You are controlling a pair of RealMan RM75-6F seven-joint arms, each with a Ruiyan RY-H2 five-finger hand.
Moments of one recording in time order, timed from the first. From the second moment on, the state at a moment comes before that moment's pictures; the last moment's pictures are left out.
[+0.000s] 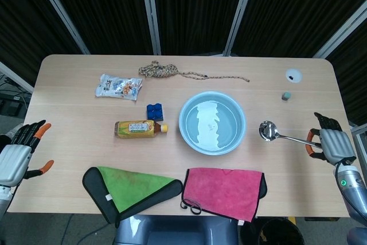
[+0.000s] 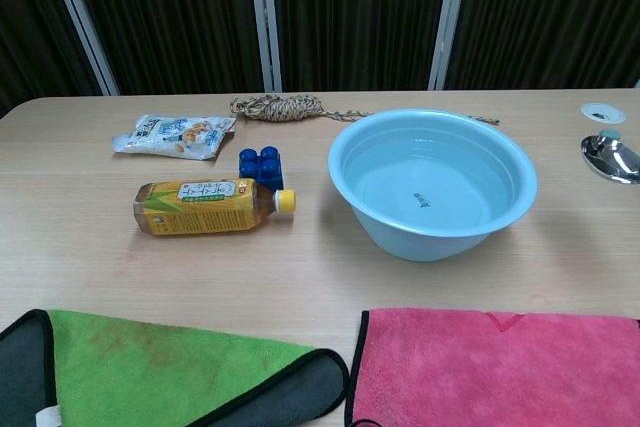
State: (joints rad) left arm -0.19 -1.07 -0.01 -1.61 1.55 1.37 -0.12; right arm 0.34 -1.06 0.17 -1.55 -1.15 0.98 -0.07
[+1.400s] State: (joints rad) left arm -0.18 -1.00 -0.01 -1.54 1.55 1.41 -0.37; right arm 0.75 -1.19 0.16 -1.96 -0.63 1.02 -0.79
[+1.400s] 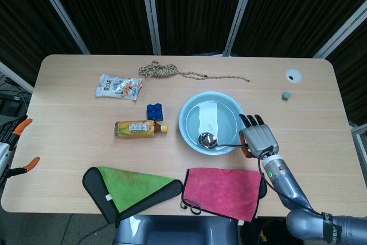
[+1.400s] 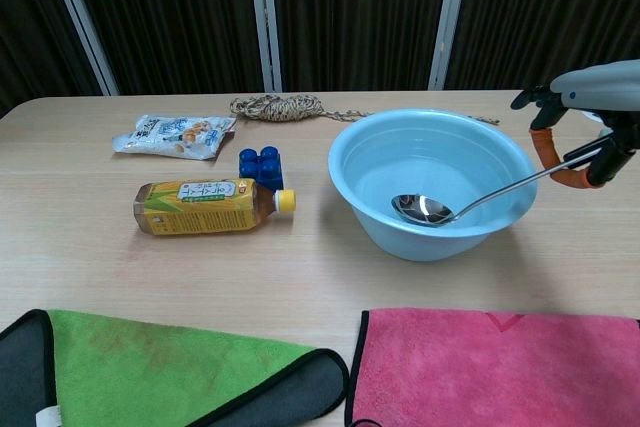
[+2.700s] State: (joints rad) left arm -0.18 -0.99 -0.02 -1.52 1.55 1.40 -0.42; right arm 0.74 -1.45 0.10 -1.66 -0.91 1.07 -0.52
